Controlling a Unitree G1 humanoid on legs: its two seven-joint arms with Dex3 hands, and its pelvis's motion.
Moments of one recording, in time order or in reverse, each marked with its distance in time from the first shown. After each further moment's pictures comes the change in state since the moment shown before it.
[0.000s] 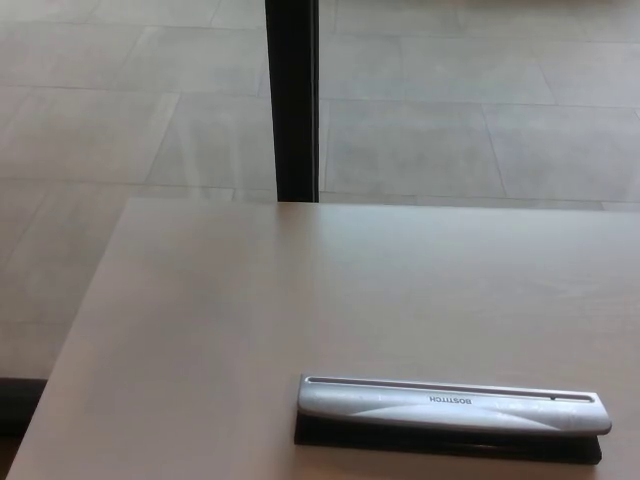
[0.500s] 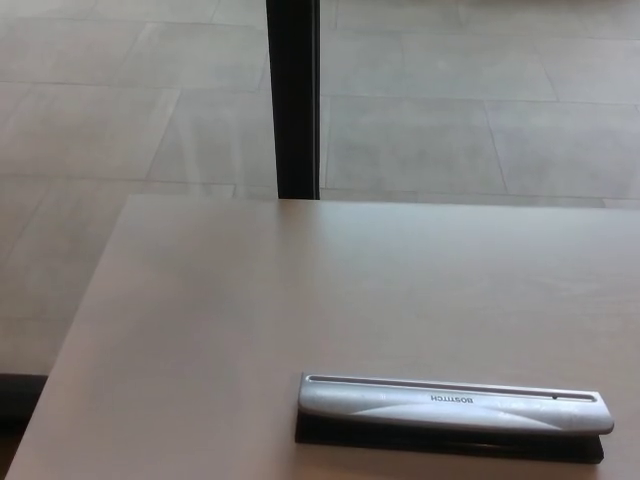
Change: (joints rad) left_arm -0.311 0.064 0.229 -0.346 -0.056 0.023 0.118; right_arm -0.301 -0.107 -0.293 -0.277 0.191 0.084 -0.075
